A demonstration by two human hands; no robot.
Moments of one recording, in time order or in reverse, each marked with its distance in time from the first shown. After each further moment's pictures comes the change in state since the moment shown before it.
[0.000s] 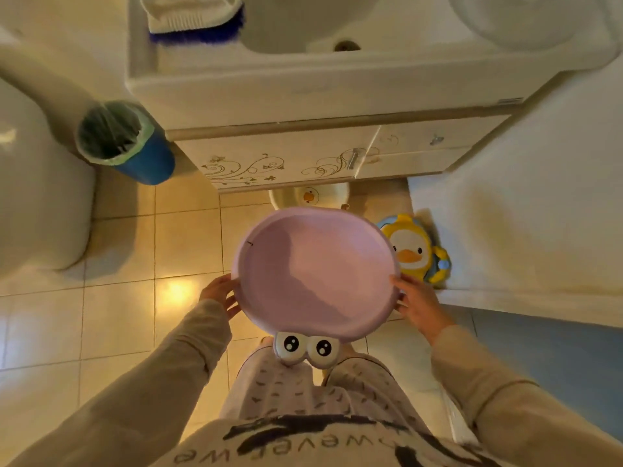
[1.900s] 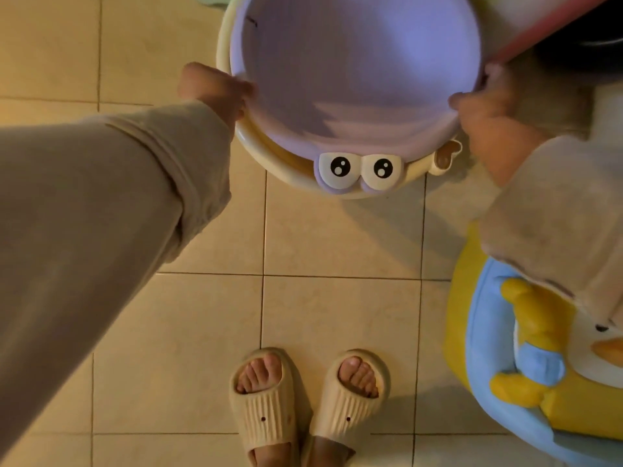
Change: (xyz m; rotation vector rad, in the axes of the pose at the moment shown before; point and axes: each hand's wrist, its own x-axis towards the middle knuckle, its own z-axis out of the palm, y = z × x) left_hand 0.595 0.033 0.234 0.399 0.246 0.525; right_hand 0.659 -0.002 0.176 -0.673 0.284 -0.550
